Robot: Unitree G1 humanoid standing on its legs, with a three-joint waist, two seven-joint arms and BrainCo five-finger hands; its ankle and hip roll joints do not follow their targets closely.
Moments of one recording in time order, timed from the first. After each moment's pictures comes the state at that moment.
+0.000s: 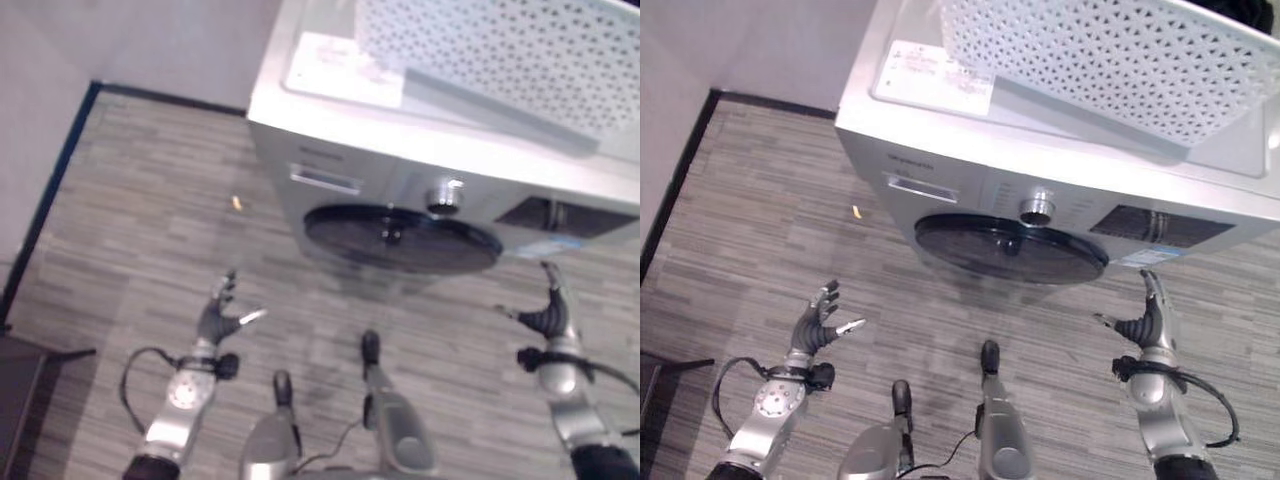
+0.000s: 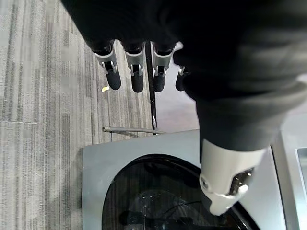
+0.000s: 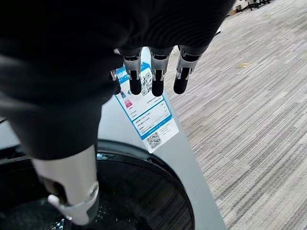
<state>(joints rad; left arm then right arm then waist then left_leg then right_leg) 0.09 0.39 -0.18 0.17 -0.19 -0.19 0.19 0.03 -0.59 -0.08 0.33 -0.26 -0.13 -0.44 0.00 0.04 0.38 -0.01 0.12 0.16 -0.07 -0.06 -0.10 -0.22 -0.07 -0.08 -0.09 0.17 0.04</state>
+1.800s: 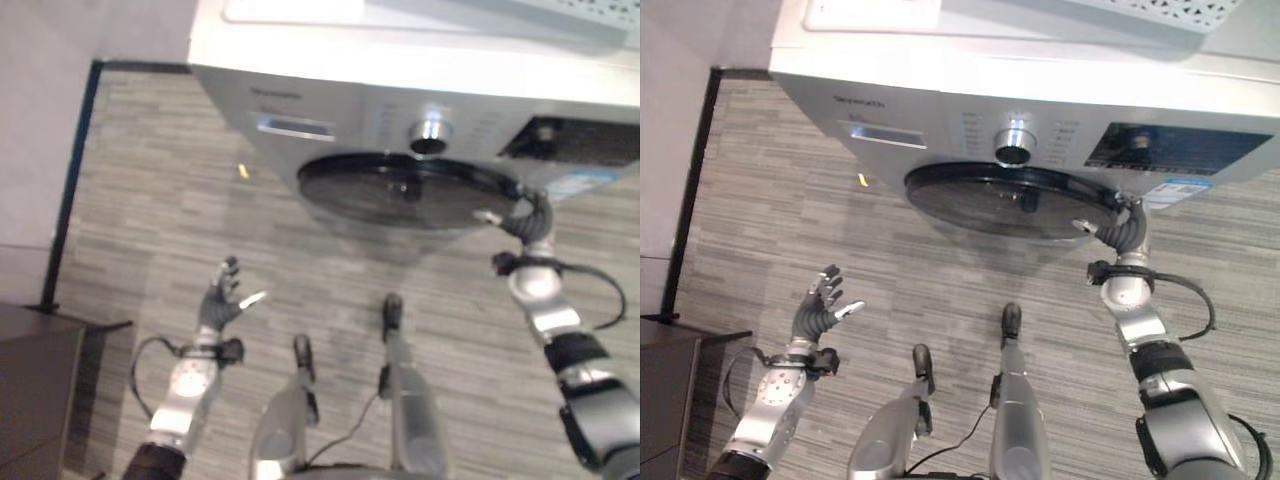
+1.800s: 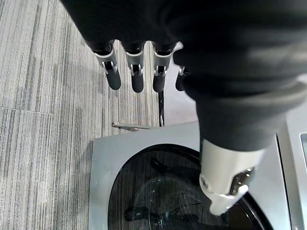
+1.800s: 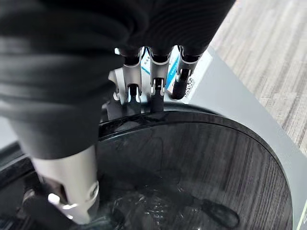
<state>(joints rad) 0.03 0.38 -0.19 0.15 -0.34 -0.22 0.19 -0.57 -0.66 0.25 0.72 0.18 -0.29 -0.44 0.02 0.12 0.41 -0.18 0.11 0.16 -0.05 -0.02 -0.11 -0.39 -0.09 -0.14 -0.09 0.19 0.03</state>
